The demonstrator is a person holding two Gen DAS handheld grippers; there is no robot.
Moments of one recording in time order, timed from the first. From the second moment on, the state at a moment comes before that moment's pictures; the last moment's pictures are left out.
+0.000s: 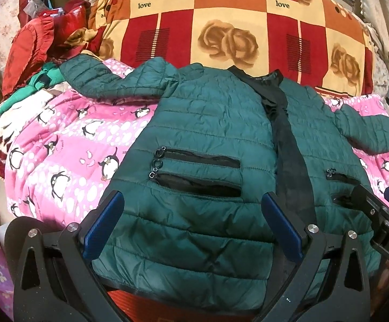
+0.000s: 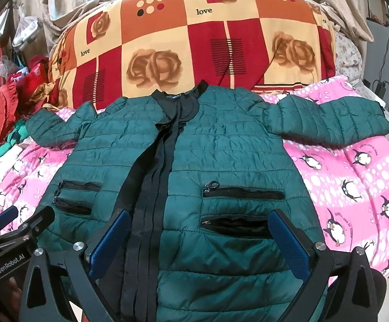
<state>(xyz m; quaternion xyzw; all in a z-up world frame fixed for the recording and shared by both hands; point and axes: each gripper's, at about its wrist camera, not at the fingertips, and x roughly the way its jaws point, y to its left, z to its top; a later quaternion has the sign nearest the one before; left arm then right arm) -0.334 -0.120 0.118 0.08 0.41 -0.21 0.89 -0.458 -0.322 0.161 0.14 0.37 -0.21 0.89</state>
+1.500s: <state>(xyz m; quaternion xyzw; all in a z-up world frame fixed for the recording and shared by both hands) -0.337 -0.119 0.112 0.08 0.41 -0.20 0.88 -0.460 -0.327 0.147 0.14 0.42 -0.22 0.87</state>
